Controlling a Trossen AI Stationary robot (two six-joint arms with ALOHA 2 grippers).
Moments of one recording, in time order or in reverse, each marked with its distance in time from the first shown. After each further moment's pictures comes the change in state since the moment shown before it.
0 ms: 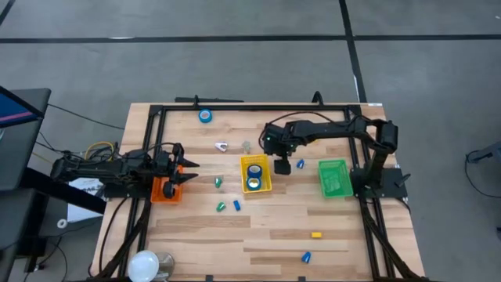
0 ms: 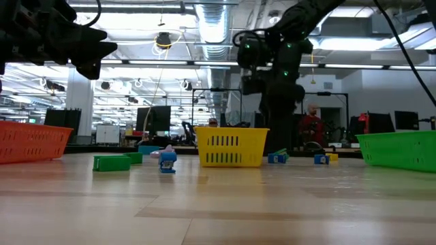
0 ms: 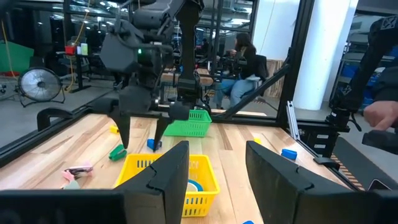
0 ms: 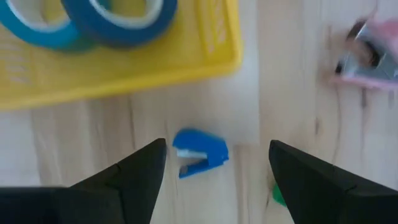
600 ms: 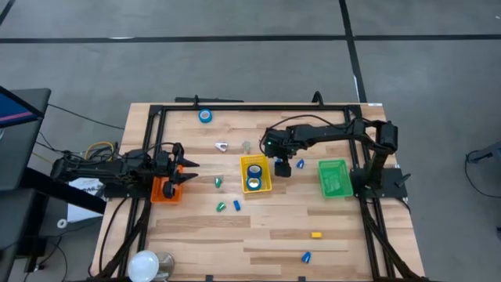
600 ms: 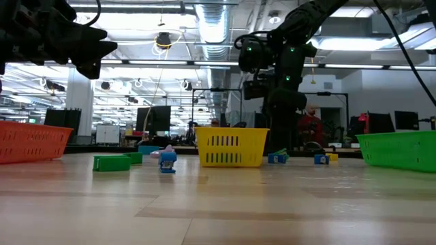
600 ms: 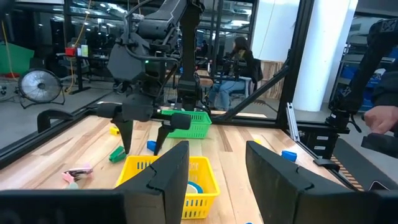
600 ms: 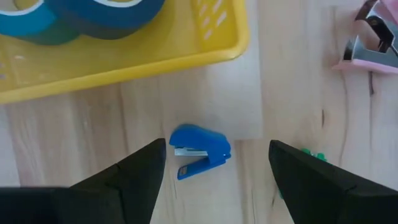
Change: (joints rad) left arm 0.000 0.000 0.000 0.006 0.000 0.000; right arm 0.022 0.000 -0.046 0.052 0.046 0.044
